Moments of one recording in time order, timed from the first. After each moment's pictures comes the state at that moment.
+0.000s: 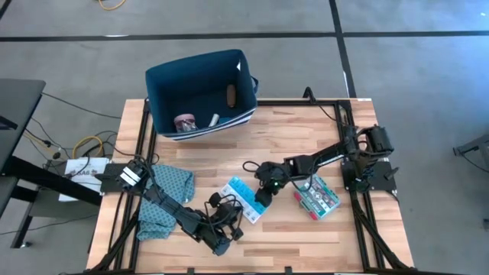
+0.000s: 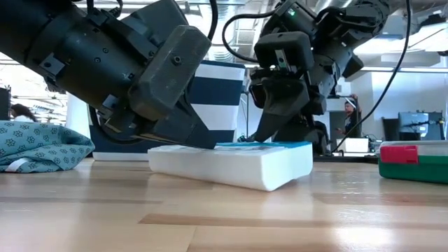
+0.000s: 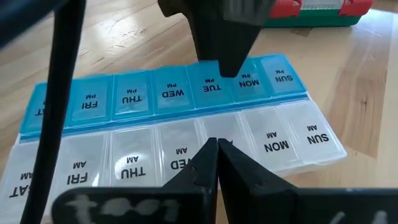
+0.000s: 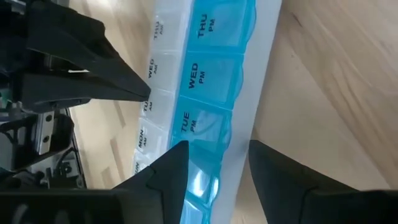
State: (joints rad) left arm -0.63 2.09 1.12 -0.09 -0.94 -0.98; right arm 0.12 1.80 0.88 0.07 -0.32 0.81
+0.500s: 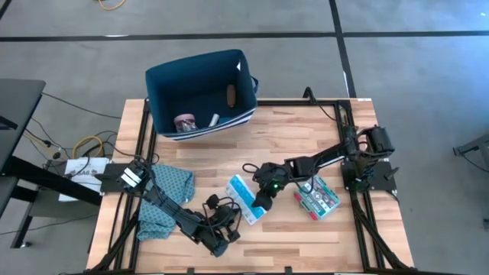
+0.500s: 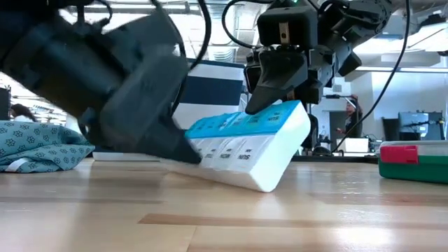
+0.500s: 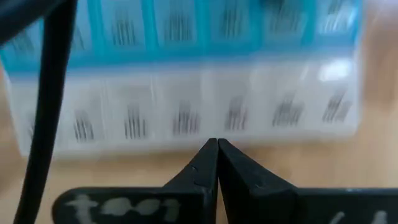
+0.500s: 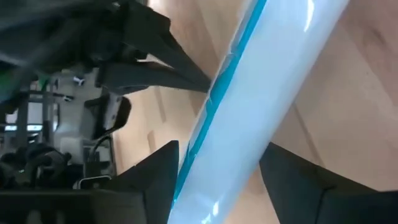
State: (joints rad) left arm -0.63 2.10 1.11 -0.13 -0.91 -0.98; right arm 0.14 1.80 0.88 0.17 -0.37 0.78
